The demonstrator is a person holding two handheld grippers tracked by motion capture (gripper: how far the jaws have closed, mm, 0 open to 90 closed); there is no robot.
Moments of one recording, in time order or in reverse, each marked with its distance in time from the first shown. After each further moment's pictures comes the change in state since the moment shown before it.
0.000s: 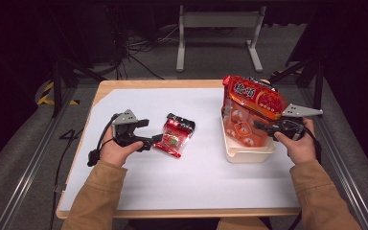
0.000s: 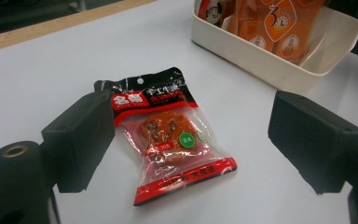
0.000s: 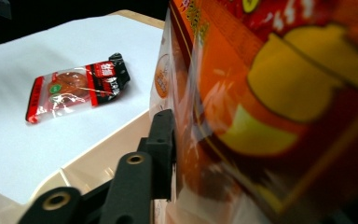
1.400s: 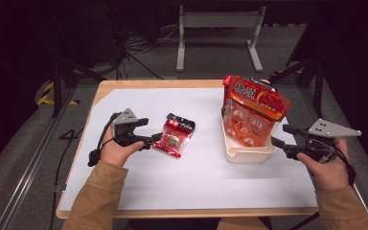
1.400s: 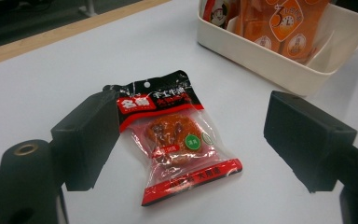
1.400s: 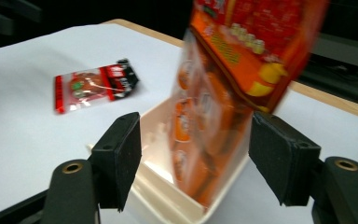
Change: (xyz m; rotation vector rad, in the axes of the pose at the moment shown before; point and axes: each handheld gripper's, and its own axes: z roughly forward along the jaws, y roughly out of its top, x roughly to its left) left arm -0.004 0.005 -0.003 -0.007 0.028 0.027; right arm 0.051 0.002 -0.082 -0.034 -0.077 -0.053
